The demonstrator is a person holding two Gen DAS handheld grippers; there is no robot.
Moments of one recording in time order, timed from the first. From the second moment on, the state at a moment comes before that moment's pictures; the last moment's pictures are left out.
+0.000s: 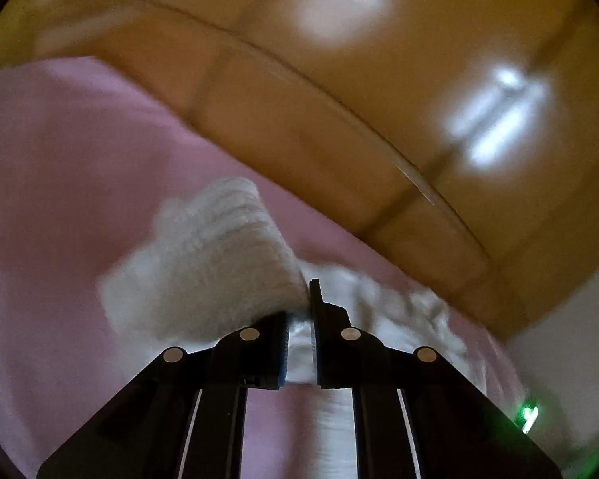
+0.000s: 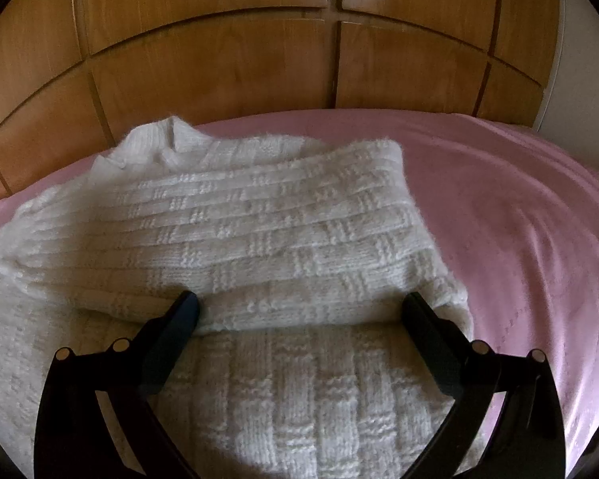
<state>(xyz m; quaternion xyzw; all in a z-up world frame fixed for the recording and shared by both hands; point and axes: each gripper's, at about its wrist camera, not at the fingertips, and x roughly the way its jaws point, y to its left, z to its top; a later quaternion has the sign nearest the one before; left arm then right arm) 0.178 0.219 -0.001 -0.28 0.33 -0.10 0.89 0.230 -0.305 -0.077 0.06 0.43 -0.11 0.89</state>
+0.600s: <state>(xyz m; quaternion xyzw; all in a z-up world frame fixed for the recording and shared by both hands) 0.117 0.095 -0.041 -0.18 0.38 -0.17 0.89 0.221 -0.313 -0.072 0.08 0.43 -0.10 0.89</state>
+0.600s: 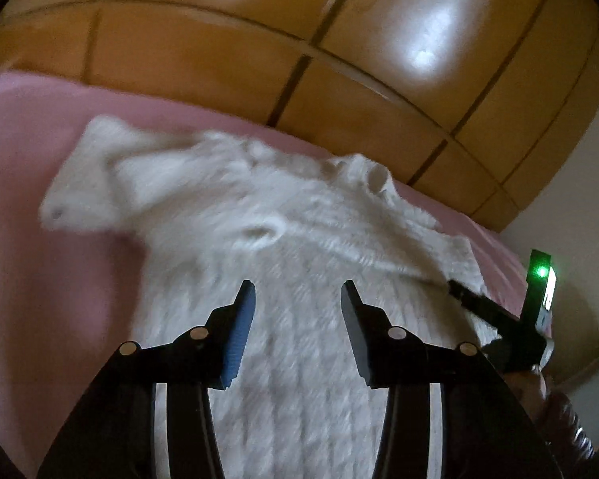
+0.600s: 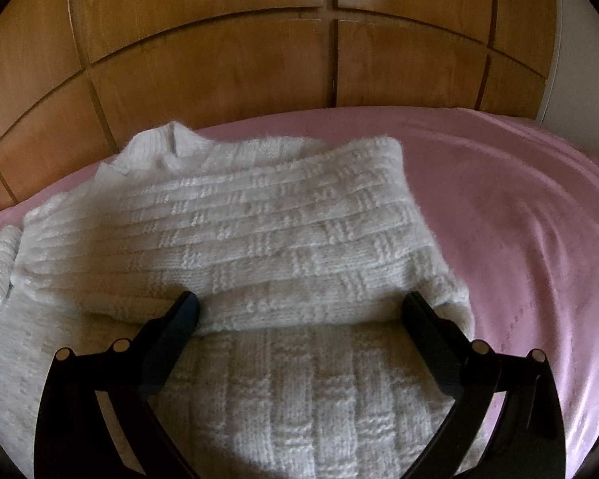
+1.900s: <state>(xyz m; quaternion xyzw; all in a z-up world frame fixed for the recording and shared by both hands) 0.081 0.118 -0.085 -0.20 0.37 -0.18 0.89 0.263 -0.222 0.009 0.18 0.39 0.09 0.90</state>
